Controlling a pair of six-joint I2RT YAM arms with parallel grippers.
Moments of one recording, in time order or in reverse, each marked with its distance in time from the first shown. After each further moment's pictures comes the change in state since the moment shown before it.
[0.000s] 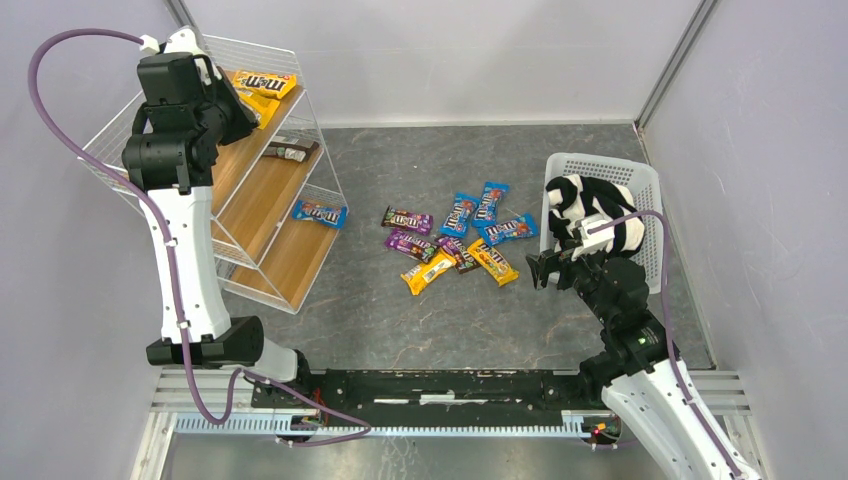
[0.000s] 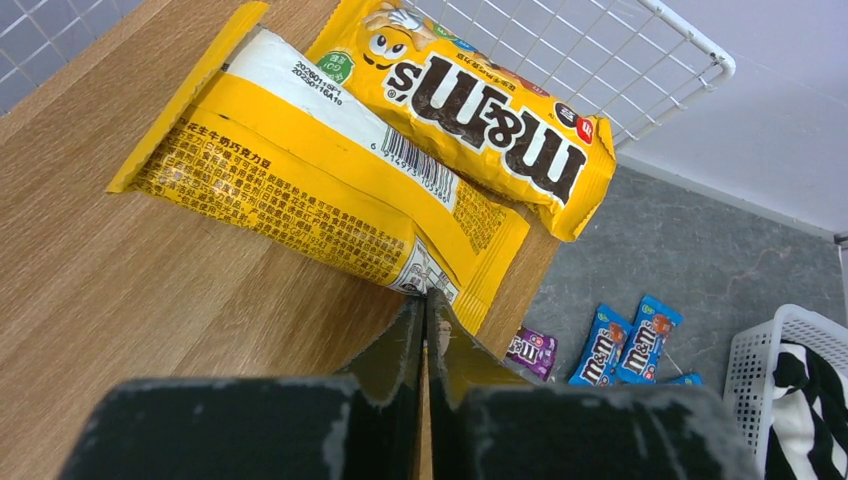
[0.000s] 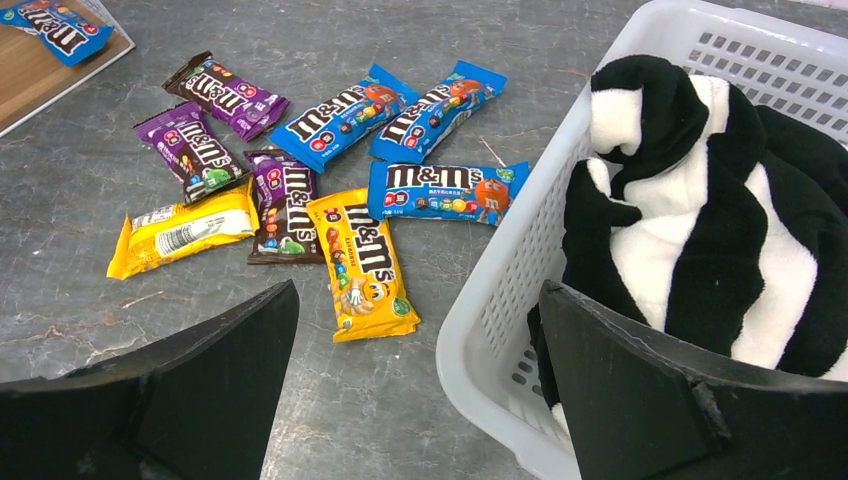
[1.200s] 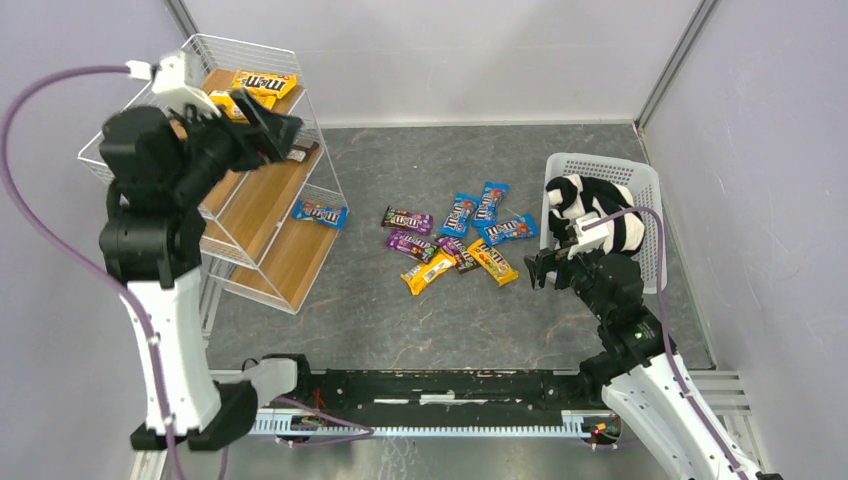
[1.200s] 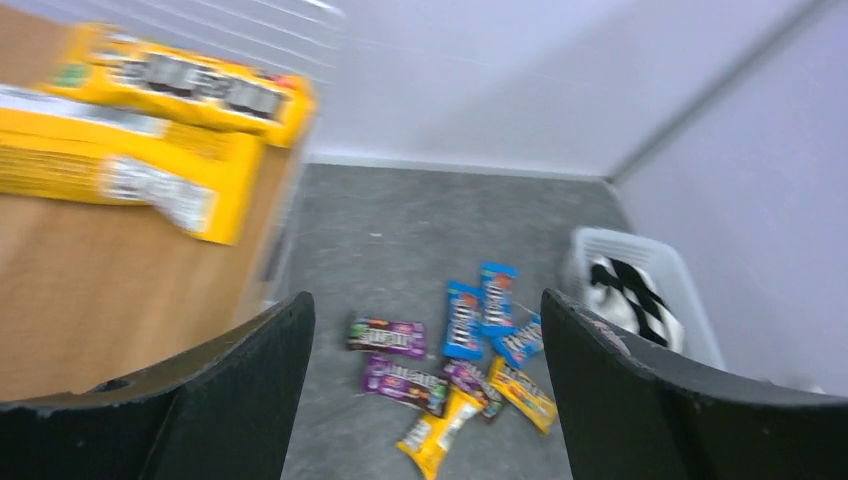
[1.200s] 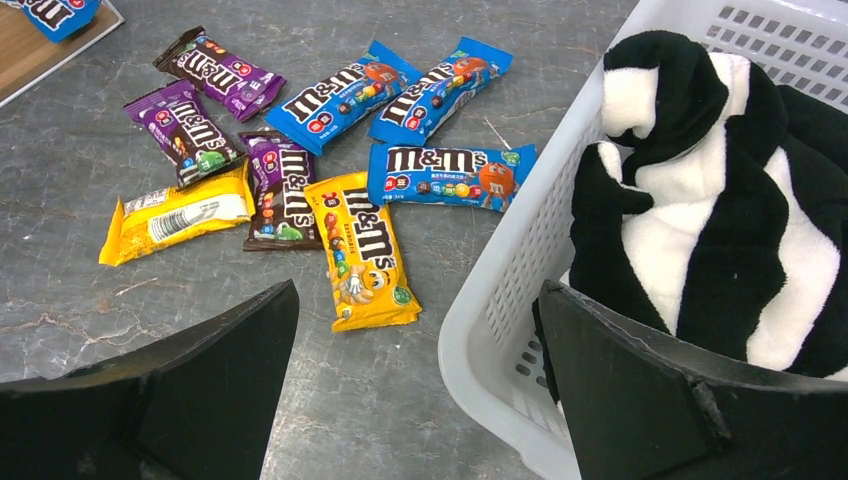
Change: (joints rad) left arm -0.029 -0.270 -0.156 0.148 0.292 -0.021; right arm 0.000 0.042 0.000 -0.002 -0.012 0.000
